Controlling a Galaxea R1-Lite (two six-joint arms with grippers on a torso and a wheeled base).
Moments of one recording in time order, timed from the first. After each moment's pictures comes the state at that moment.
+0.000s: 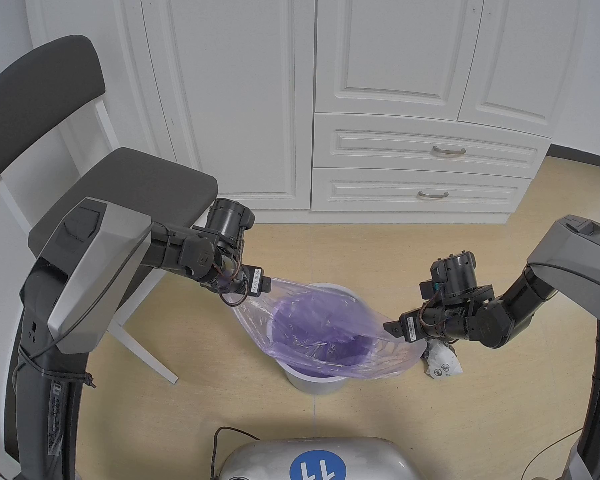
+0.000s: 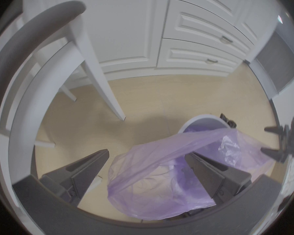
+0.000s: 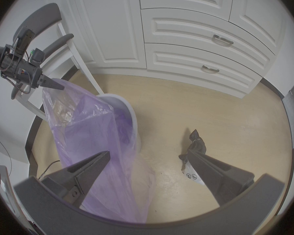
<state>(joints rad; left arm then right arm) -0.39 2.44 -1.76 0.16 0.11 -0.13 0.37 2.23 -0.96 -0.57 -0.08 0.02</state>
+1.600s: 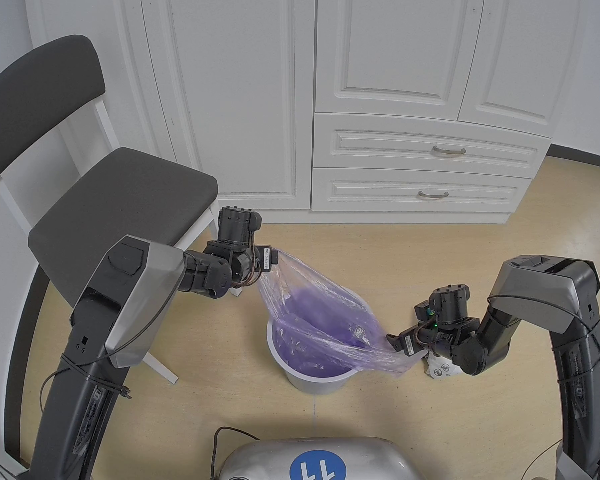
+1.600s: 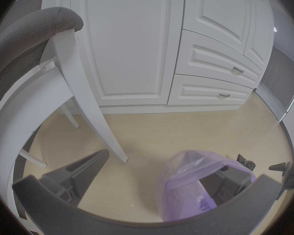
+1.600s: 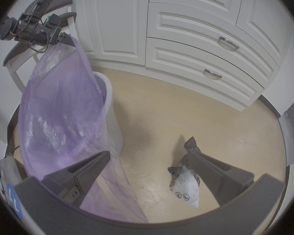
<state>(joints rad) -0.38 2.70 -2.00 -0.24 0.24 -0.14 0.29 2.53 -0.97 -0.97 -0.09 -0.18</state>
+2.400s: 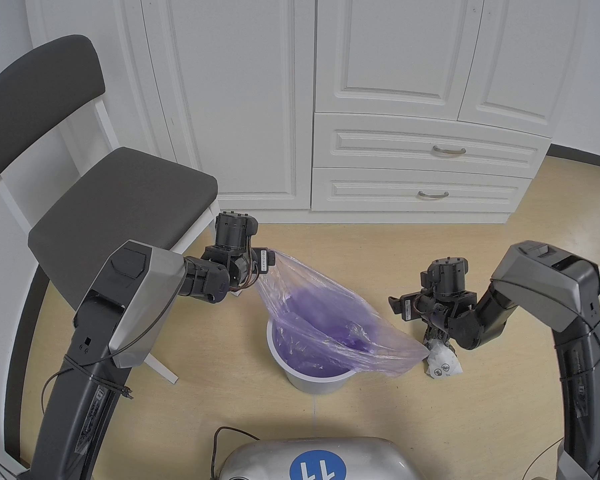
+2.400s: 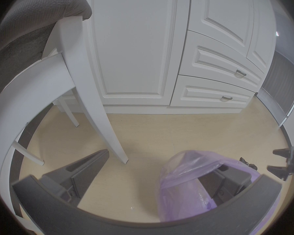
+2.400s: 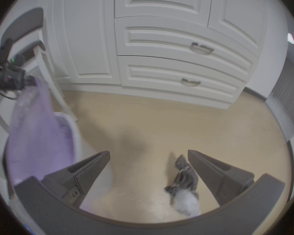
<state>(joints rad) -0.36 2.73 -2.00 -0.29 0.24 -0.16 0.27 2.53 -1.18 -0.87 -0.17 -0.01</state>
